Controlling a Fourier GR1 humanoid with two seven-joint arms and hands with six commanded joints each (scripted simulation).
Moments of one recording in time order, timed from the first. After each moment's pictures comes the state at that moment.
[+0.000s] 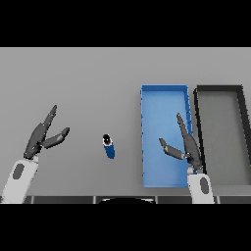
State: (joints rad) left arm -0.09 0.60 -0.23 -1.48 0.23 -0.02 -0.10; right arm 0.07 -0.14 0.11 -1.67 0.19 0.05 -0.10
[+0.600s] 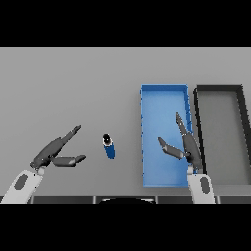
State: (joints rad) left arm 0.01 0.71 -0.38 -1.73 0.22 -0.20 -0.04; right arm 0.06 -0.15 0.12 -1.71 0.18 0.06 -0.04
